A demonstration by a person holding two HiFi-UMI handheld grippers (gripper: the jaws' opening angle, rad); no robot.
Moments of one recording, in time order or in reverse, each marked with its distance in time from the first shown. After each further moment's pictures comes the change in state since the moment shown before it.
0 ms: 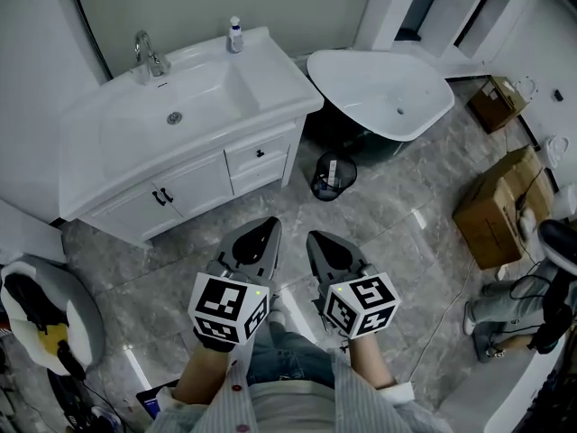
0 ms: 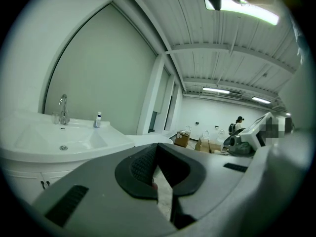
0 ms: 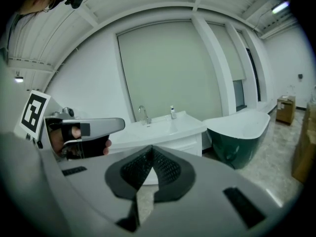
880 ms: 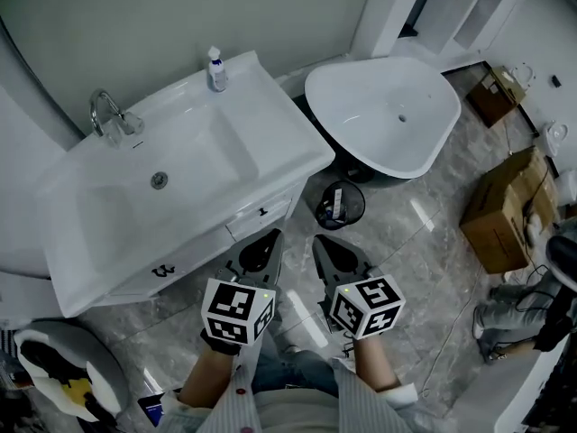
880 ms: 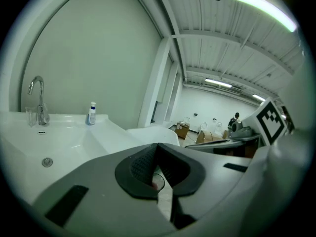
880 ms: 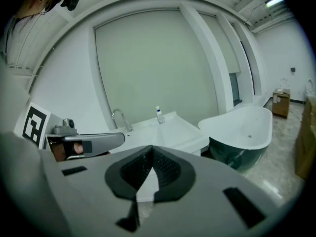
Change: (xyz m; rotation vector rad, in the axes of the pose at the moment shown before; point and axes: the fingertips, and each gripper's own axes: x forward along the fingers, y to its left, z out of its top) left arm 0.187 0.152 0.021 -0.003 0.144 -0.067; right arm 0.195 -0.105 0.083 0.089 0.022 -0.093
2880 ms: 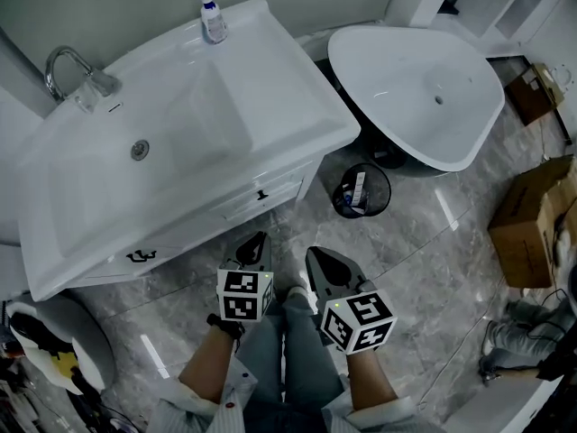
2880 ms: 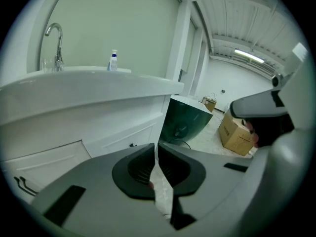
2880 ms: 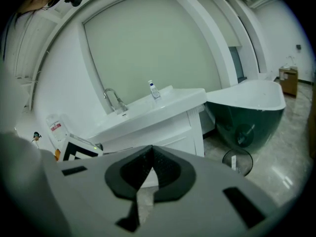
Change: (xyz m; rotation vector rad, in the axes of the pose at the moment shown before) left arm 0.098 0.084 -0.233 -0.065 0.282 0.291; right arm 0.067 -0.066 -0.139 0.076 0.125 0.093
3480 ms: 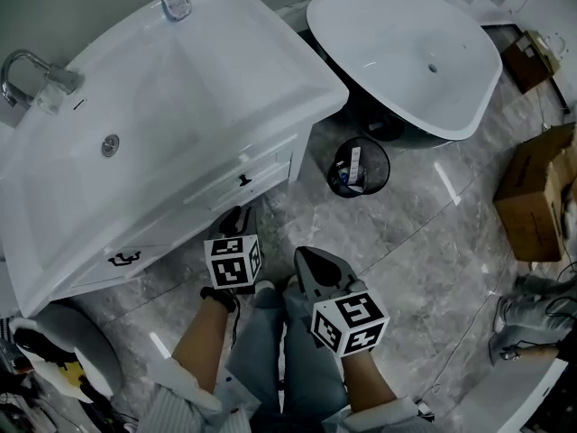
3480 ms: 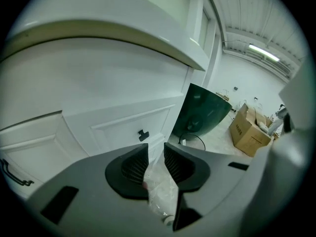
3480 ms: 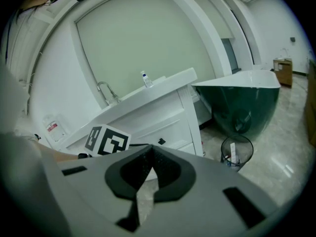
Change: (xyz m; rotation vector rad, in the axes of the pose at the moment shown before) left arm 0.078 0.042 -0.045 -0.071 0.072 0.094; right arm 0.016 -0.020 -0.062 0.057 0.034 -0.023
